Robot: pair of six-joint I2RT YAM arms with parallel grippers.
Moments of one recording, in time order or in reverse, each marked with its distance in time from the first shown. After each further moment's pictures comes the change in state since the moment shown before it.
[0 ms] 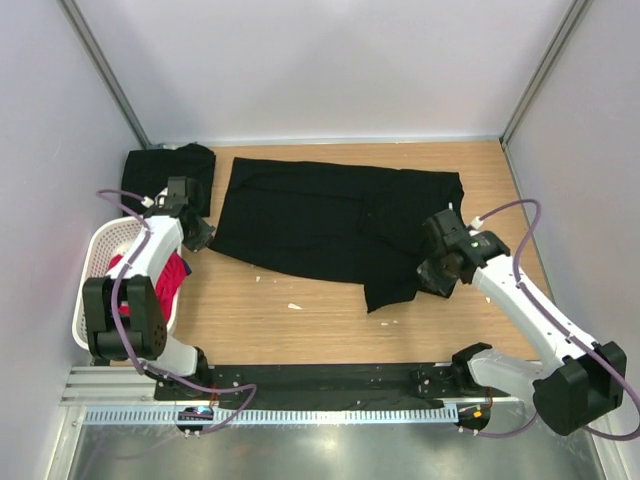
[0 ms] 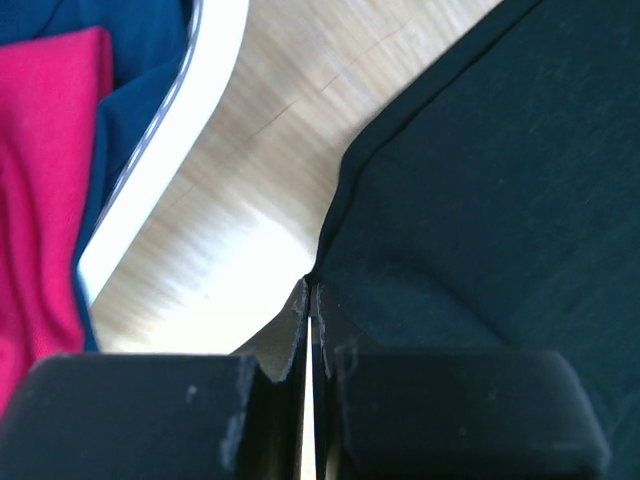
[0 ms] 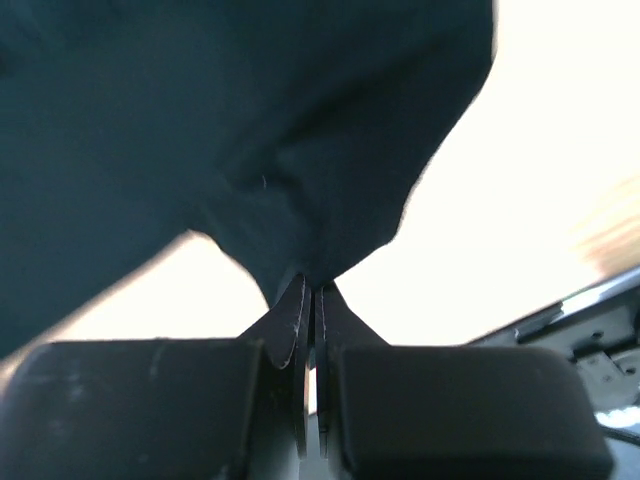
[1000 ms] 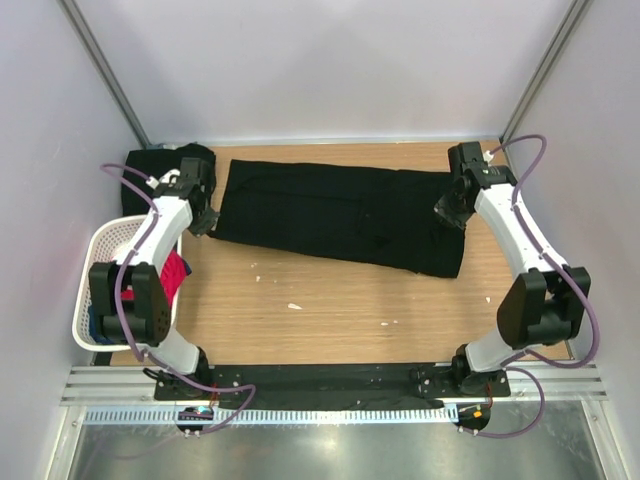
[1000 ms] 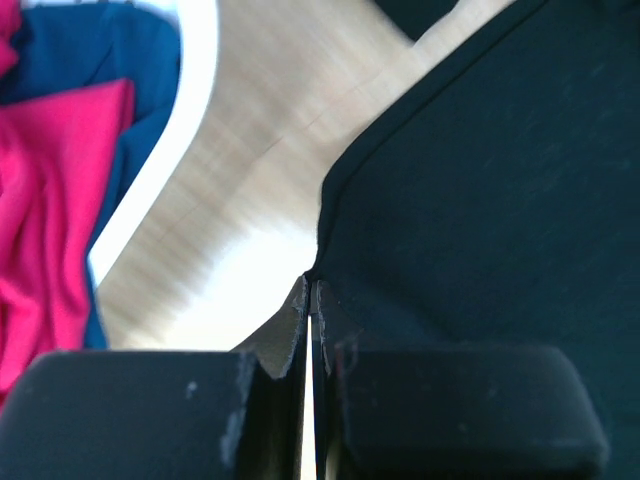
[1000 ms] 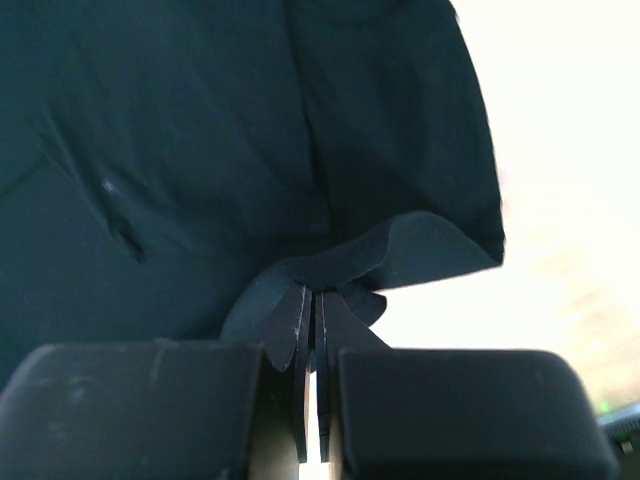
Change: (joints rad) left arm -0.089 0.069 0.182 -0.155 -0.169 -0.035; right arm -0.351 0.419 0.467 0.075 -0.010 -0.424
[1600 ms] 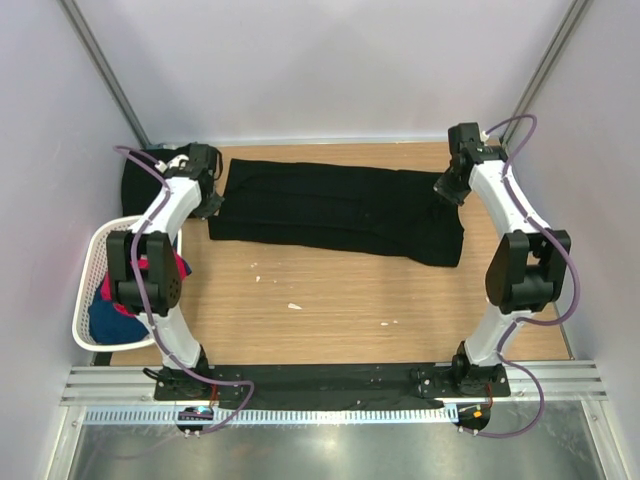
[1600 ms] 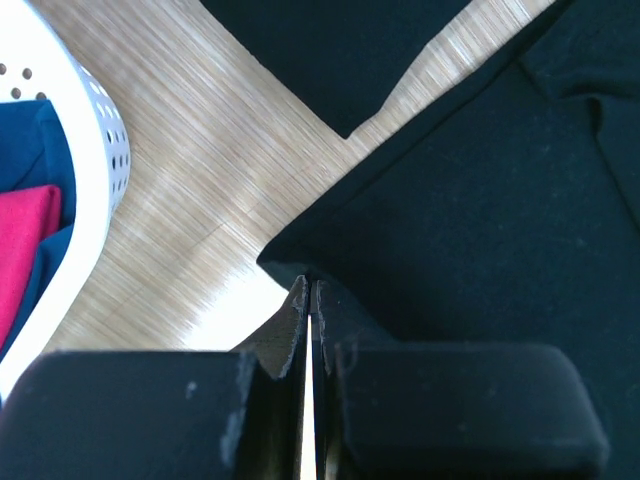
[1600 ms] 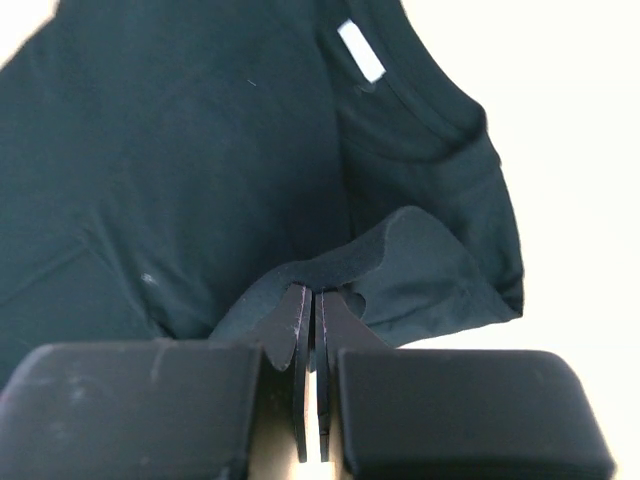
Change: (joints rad) left arm 0.000 0.228 0.200 0.054 -0.043 0.021; right arm -0.048 0.248 0.194 0.097 0.006 -0.076
